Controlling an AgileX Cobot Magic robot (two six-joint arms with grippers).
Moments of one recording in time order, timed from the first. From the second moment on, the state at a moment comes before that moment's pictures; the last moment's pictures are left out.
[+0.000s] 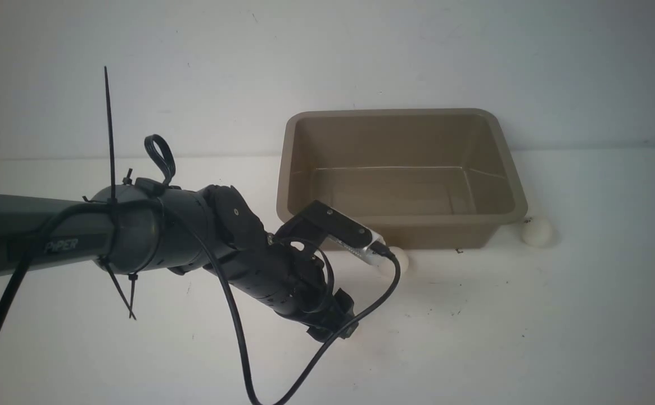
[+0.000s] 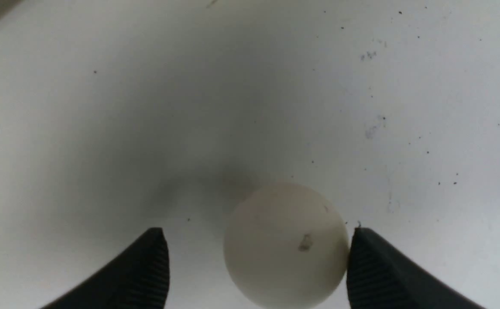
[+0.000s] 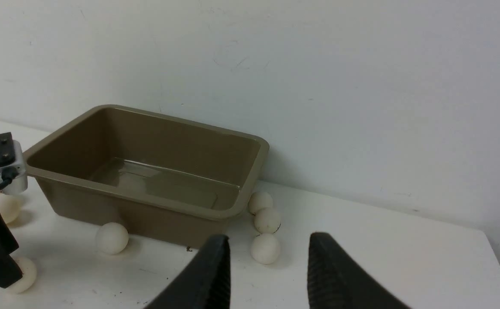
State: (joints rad) right arm 0.01 0.07 -0.53 0.23 0.78 -0.34; left arm -0.49 1.91 -1.09 -0.77 0.47 0.87
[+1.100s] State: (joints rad) right arm 0.01 0.07 -0.53 0.21 0.77 -0.34; left arm -0.49 1.71 -1.09 -0.86 0.56 0.96
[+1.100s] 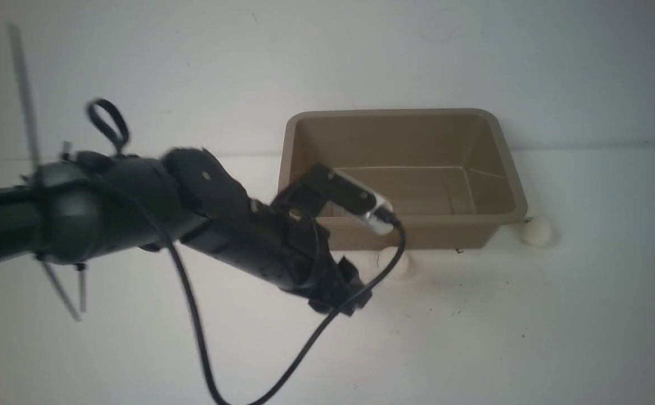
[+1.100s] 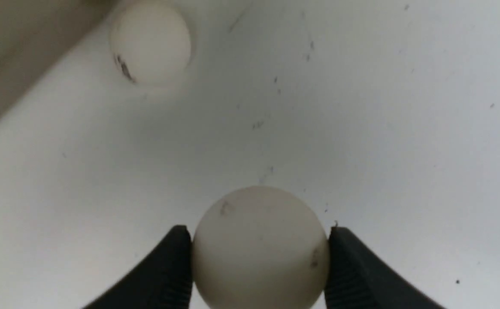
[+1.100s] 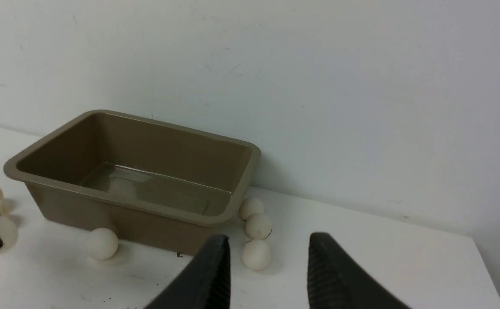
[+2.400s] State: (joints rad) right arm 0.01 0.07 -0.53 0.20 0.78 -0.34; left arm -0.38 1.99 -1.47 -0.97 0.34 1.28
